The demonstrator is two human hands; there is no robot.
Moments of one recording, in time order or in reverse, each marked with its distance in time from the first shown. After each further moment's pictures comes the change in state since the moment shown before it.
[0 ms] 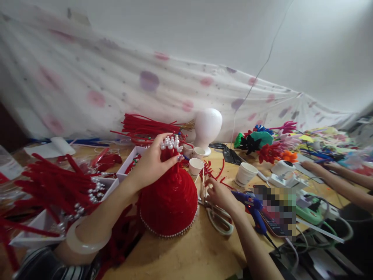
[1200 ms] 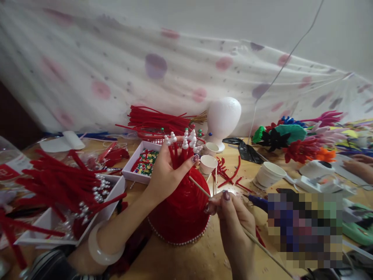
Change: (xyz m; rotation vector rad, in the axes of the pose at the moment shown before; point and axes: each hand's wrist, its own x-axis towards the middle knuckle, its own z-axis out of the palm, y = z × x) left_hand -0.010 -0.004 0.038 -0.362 0.183 -0.120; right_hand -0.063 -0.062 0.039 1.122 0.395 -0.228
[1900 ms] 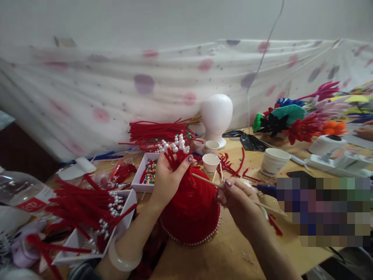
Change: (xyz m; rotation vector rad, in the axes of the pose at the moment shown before) left_hand 0.003 -0.002 -0.002 -0.033 0.039 -0.017; right_hand 0.024 -0.008 -0.007 0.446 -0.101 0.265
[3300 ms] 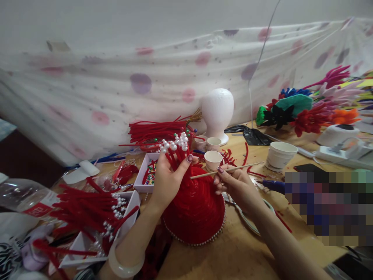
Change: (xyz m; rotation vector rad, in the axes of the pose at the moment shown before) left_hand -0.002 0.005 -0.002 0.098 -0.043 -0.010; right_hand 0.042 0.004 -0.014 -0.030 -0.112 0.147
